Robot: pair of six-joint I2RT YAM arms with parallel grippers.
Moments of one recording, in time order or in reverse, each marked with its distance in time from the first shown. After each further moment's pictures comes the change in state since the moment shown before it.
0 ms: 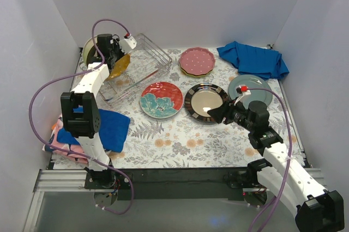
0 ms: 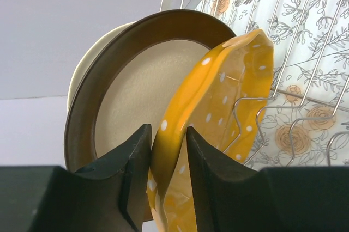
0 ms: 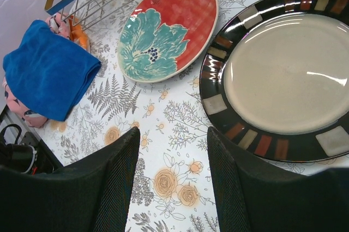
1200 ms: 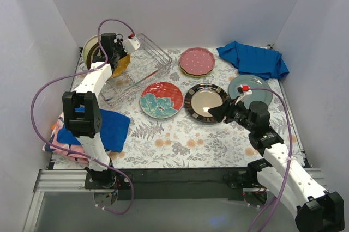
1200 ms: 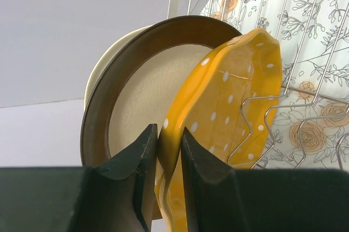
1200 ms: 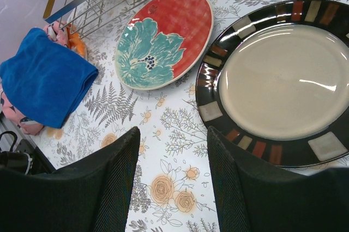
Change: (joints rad) left arm -0.033 0.004 0.014 0.007 -0.071 0.095; right arm 0.000 -0.006 0.000 0.017 0.027 -0.005
